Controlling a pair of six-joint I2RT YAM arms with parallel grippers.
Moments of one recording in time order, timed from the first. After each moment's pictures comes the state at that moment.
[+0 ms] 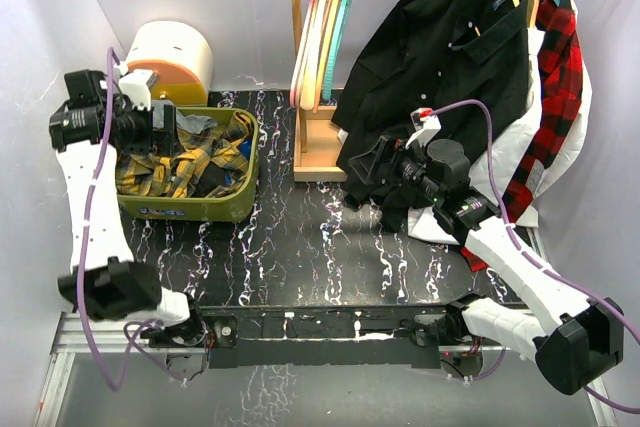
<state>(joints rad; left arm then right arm) 0.27 1.38 1.70 -1.20 0.36 0.32 0.45 1.02 0.82 0.00 -0.19 0.49</state>
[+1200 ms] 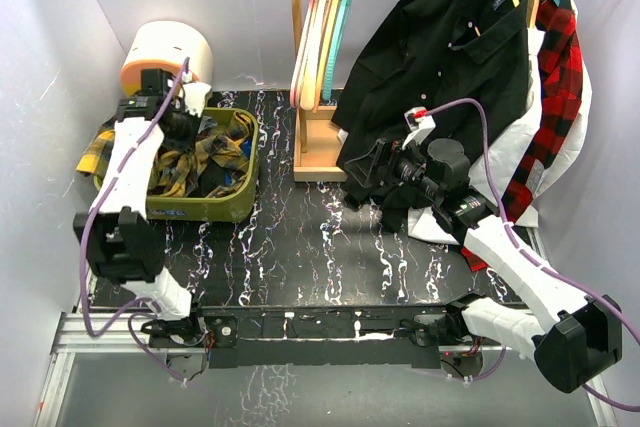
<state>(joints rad) 0.03 1.69 1.61 -1.00 0.08 0.41 0.45 1.03 0.82 0.02 -0.26 0.46</state>
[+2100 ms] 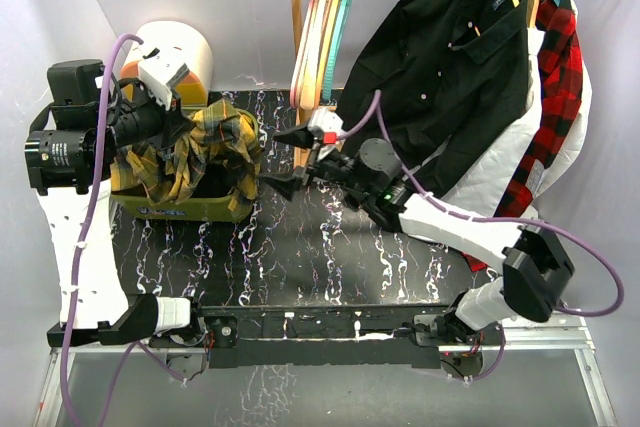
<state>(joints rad) 0.02 1.31 2.05 -1.31 0.58 0.49 0.84 1.41 1.02 0.66 -0.41 0.05</state>
